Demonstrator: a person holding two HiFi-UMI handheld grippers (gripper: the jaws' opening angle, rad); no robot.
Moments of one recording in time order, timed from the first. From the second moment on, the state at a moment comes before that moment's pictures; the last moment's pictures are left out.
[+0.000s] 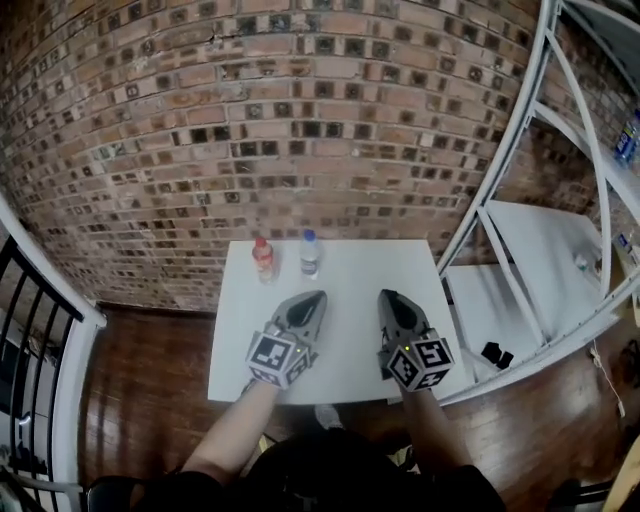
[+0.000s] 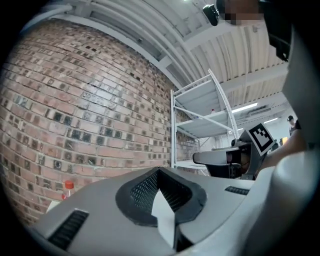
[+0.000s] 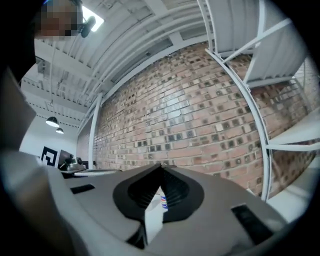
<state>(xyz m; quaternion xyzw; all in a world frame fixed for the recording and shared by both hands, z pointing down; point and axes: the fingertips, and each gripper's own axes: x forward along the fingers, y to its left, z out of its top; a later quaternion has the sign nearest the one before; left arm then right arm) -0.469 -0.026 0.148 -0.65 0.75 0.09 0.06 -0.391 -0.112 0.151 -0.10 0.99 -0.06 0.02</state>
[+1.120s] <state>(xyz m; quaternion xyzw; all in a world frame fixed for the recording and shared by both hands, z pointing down) -0.403 0.103 0.125 -0.55 0.82 0.12 0.05 -0.234 -0.097 0.150 -0.11 0.99 -0.07 0.01</state>
